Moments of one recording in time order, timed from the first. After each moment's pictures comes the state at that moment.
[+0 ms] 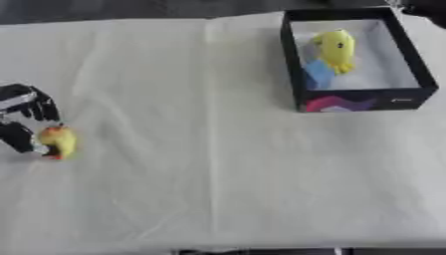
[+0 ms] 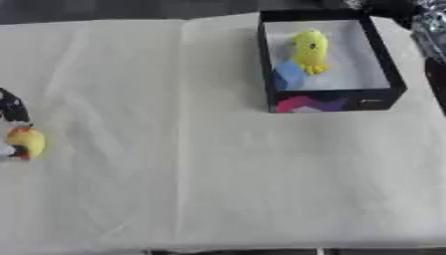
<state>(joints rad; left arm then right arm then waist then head) -1.00 0.49 -0.46 -0.92 -0.64 -0.09 -0.46 -0.63 -0.91 -0.07 -1.21 -0.24 -0.24 0.39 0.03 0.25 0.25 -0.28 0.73</state>
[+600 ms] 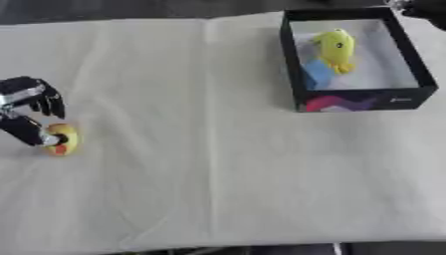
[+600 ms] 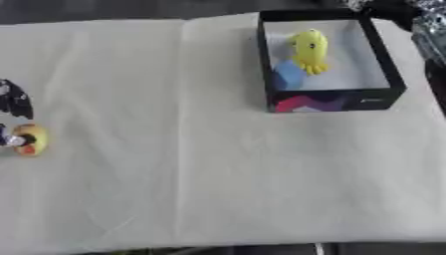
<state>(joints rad) -1.00 0.50 -0.48 -0.96 -0.61 -0.05 -0.57 -0.63 -0.91 -0.07 -1.20 -0.23 -0.25 0.39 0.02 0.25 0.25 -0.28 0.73</state>
